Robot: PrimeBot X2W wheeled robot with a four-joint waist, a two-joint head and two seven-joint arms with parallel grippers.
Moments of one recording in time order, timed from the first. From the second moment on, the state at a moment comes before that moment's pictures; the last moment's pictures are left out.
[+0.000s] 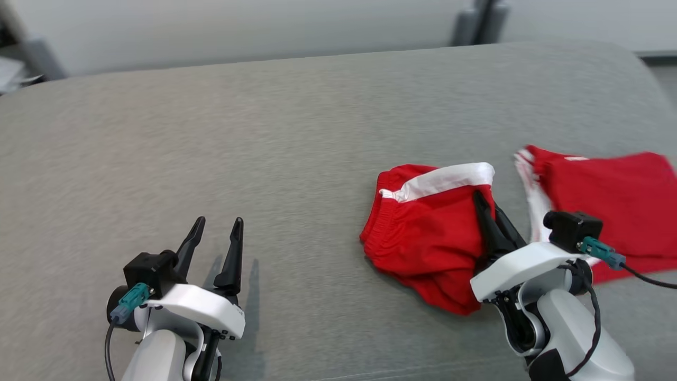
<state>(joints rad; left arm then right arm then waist) -0.28 0.04 -0.11 0.51 -0.30 -0.12 -0.26 -0.47 -0.06 0.33 0.63 0.62 0.13 -0.26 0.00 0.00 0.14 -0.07</state>
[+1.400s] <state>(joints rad) -0.25 0.16 -0.19 0.37 -0.33 -0.12 -0.26 -0.74 -0.13 0.01 0.76 0.25 0.13 -0.25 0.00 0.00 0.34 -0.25</state>
